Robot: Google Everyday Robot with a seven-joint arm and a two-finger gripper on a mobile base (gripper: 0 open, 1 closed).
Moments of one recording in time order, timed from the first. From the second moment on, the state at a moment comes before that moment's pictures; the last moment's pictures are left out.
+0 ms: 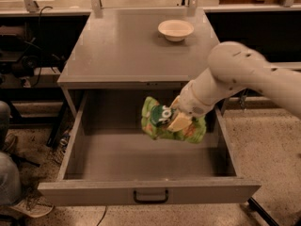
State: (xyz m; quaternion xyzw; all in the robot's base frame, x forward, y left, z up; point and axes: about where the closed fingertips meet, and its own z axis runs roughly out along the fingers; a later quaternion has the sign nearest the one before) arm 0.546 -0.069 0.750 -0.65 0.71 0.13 0.23
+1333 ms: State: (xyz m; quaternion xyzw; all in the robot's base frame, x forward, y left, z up) arm 0.612 -0.131 0.886 -0.62 0.70 0.04 0.35
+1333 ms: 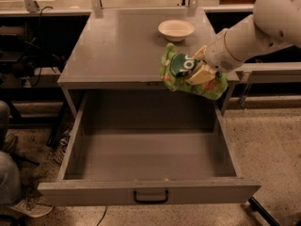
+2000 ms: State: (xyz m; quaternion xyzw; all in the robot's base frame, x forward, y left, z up) arm 0.690 -0.101 0.895 -0.61 0.66 0.04 0.43
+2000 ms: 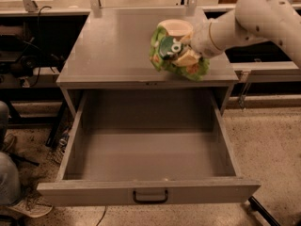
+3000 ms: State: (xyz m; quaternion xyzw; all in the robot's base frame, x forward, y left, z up) arm 0.799 -0.047 0.911 -0.62 0.62 0.06 0.48
